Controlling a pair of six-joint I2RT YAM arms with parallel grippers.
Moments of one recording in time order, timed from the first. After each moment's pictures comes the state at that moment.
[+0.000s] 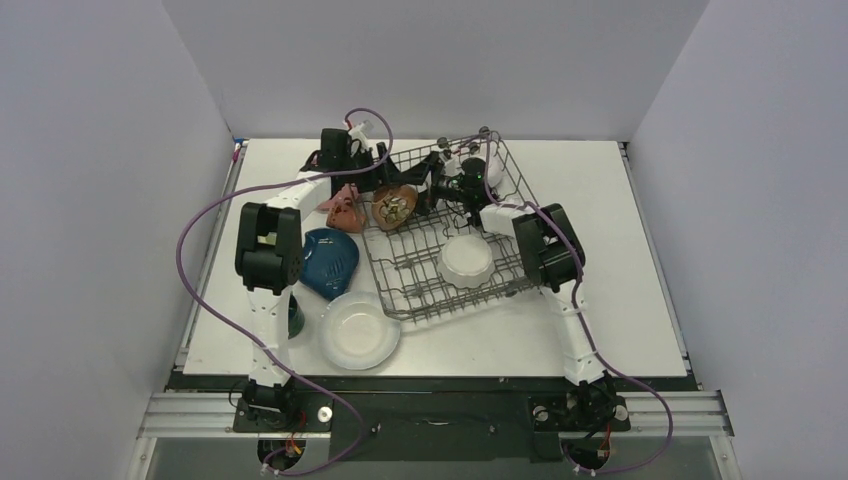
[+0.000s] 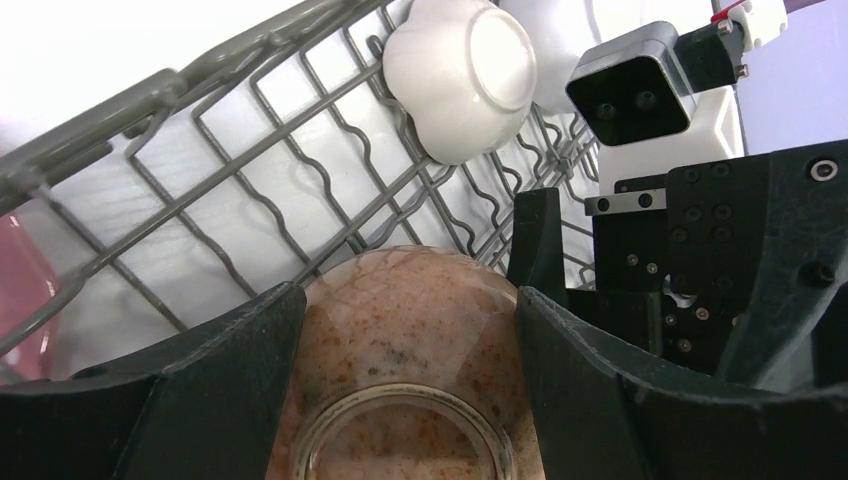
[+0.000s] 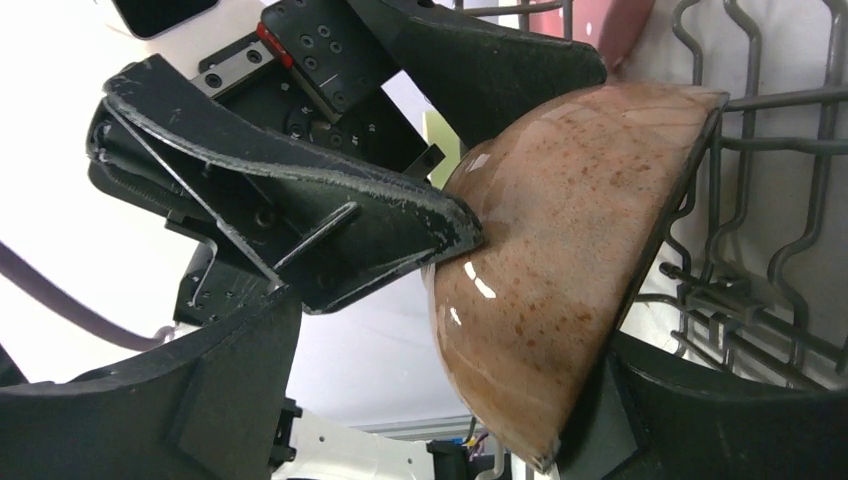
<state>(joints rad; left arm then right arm) -0.21 2.25 1.75 -0.15 0.56 -0.45 0.42 2.45 1.67 0.72 -0.84 1.57</state>
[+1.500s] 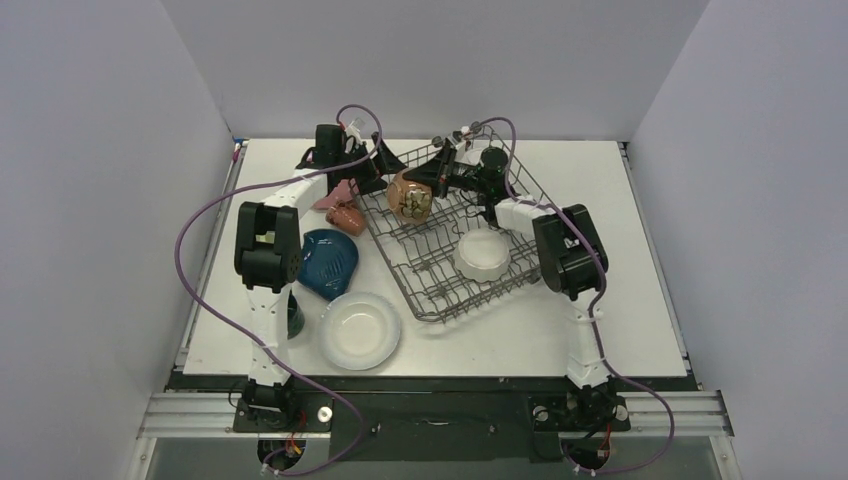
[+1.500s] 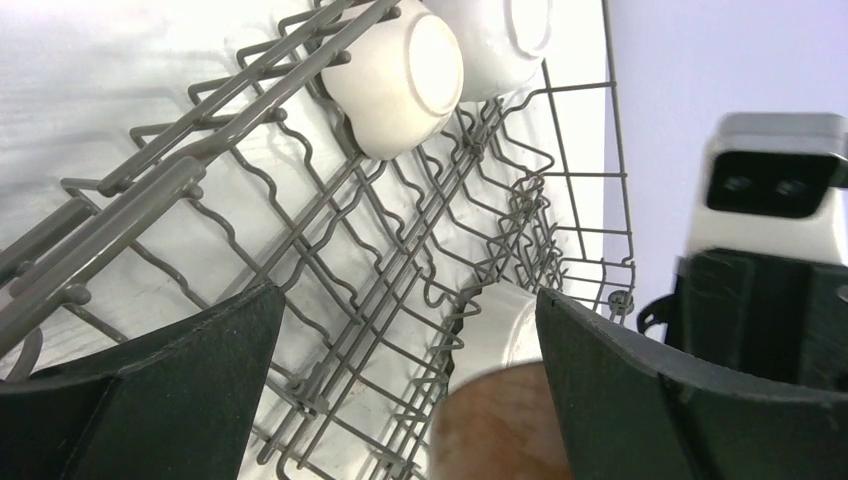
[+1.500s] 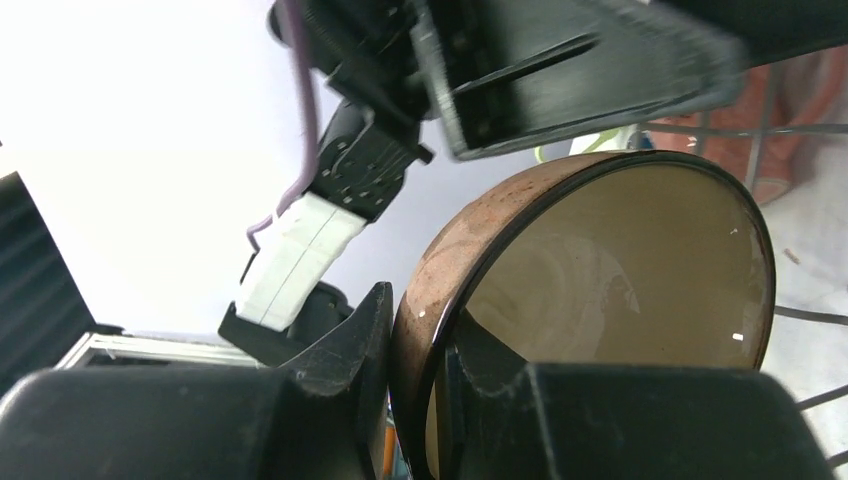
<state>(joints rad) -0.18 2.27 1.79 -0.14 0.68 -0.71 0.39 2.28 1.55 0.84 -0.95 1.60</state>
